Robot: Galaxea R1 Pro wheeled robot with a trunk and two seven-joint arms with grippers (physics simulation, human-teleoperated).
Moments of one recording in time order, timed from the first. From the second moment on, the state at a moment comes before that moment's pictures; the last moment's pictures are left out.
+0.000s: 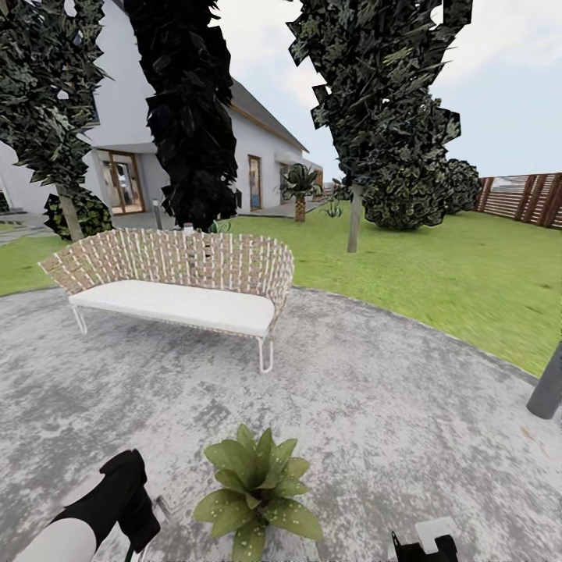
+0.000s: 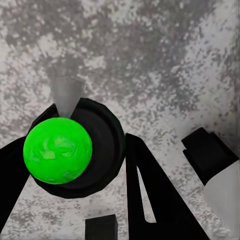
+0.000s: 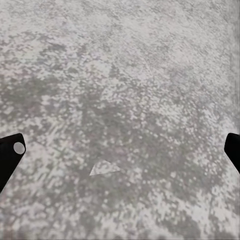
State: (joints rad) left arm -0.55 0.14 0.02 -0.60 -1.08 0.68 -1.06; right arm -0.33 -0.10 -0.22 -0.24 0.39 -0.41 -0.04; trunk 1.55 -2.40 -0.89
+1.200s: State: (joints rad) left arm -0.54 0.13 0.02 -0.62 -1.07 0.68 -1.03; right arm -0.33 -0.10 -0.22 -0.24 0.39 -0.41 -0.04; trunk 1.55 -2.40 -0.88
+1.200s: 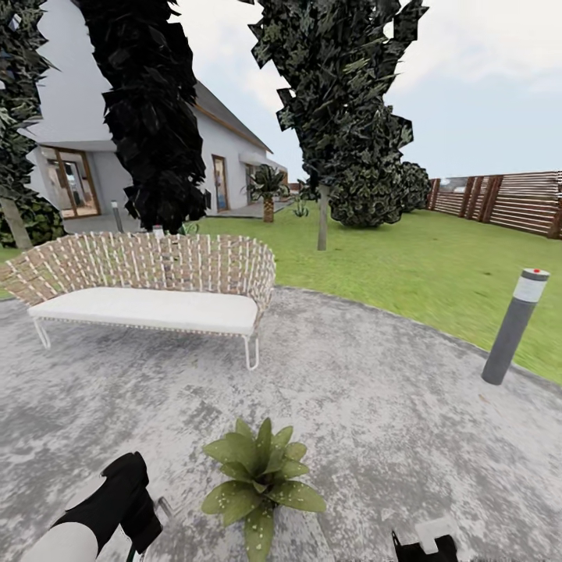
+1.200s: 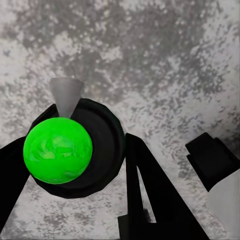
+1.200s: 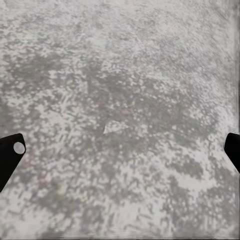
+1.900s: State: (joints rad) left arm -0.54 0.13 0.03 -0.62 -1.07 0.68 -1.03; right arm -0.33 -0.09 -0.22 -0.24 0.39 -0.41 -0.04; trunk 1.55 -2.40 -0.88
